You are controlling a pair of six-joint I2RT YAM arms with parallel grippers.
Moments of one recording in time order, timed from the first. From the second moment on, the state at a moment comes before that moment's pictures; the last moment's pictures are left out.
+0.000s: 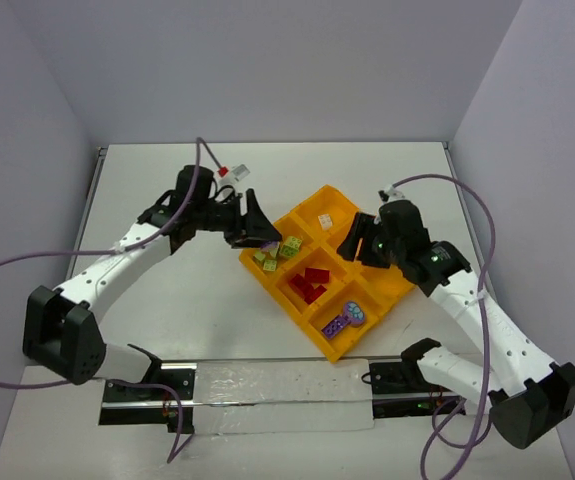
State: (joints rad) left arm -0.51 1.40 1.12 -0.35 0.74 -0.75; right arm 0.46 0.96 0.93 -0.68 -0.02 0.61
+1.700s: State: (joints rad) left arm -1.04 1.85 1.67 -0.77 0.31 -0.42; right arm -0.05 1.02 1.18 -0.61 -0.19 0.43
